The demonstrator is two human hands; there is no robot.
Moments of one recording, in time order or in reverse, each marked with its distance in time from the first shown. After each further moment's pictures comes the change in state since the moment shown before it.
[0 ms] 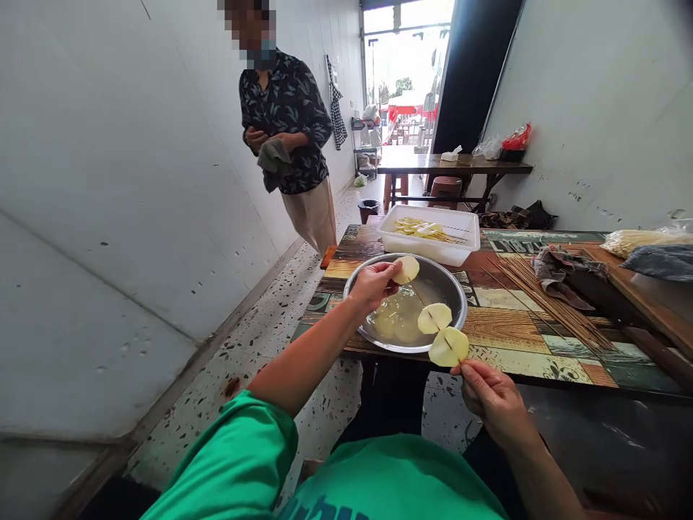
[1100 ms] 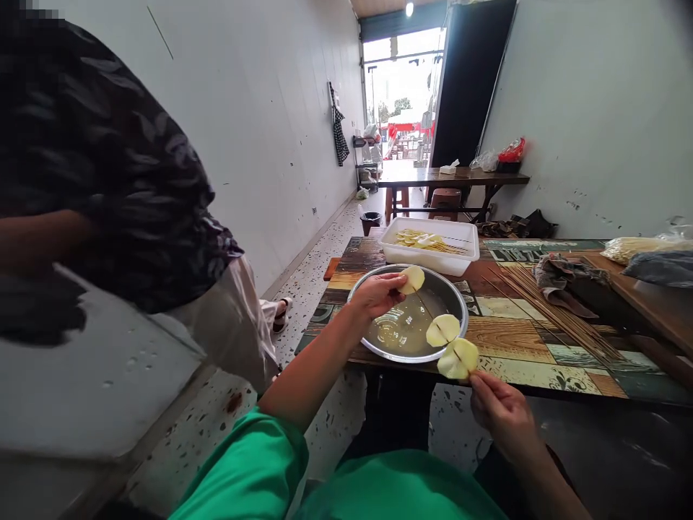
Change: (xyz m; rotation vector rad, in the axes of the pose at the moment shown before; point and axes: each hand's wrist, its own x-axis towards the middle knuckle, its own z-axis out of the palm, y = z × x) left_hand -0.013 0.016 0.013 -0.119 -0.071 -0.141; right_hand 0.000 0.007 -0.009 -0.208 0.217 -0.126
